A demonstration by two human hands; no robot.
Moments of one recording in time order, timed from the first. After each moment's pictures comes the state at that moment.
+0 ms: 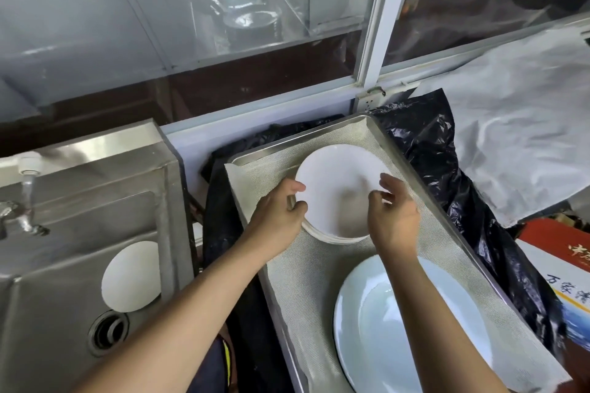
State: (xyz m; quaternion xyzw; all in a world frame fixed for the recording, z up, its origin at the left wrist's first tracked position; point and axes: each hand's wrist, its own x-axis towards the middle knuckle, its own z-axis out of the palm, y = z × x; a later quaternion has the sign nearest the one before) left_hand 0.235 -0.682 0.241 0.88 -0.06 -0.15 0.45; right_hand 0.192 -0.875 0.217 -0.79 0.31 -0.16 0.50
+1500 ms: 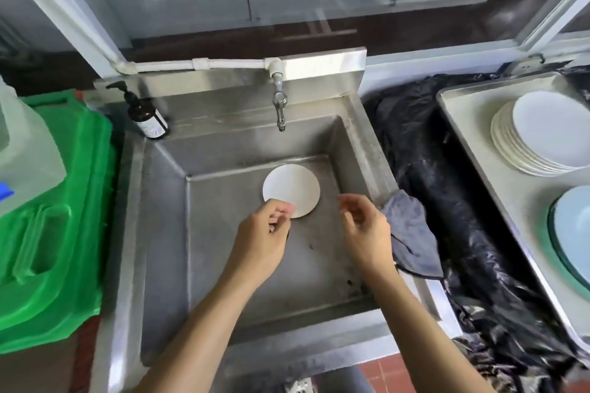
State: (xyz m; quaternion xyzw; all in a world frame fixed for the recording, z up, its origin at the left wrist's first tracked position) left_hand 0.056 -0.163 0.236 0.85 0.06 -0.08 0.52; right_hand 0.055 -0.354 0.202 -0.84 0.16 -0.04 0.51
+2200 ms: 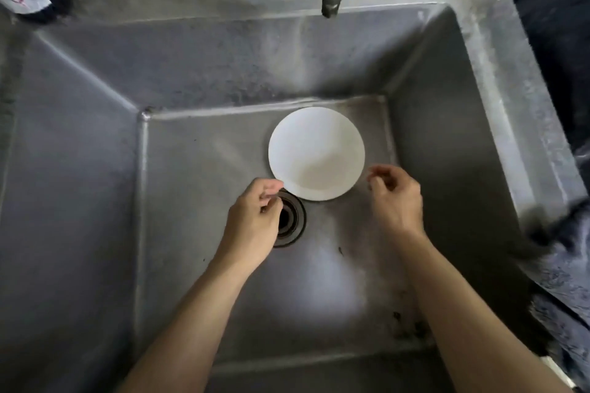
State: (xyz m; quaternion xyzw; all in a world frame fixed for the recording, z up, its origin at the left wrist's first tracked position) left_hand 0.159 -0.128 -0.050 0.81 0.20 -0.15 0.53; right_hand 0.201 -0.351 -0.065 -0.84 0.29 0.08 0.46
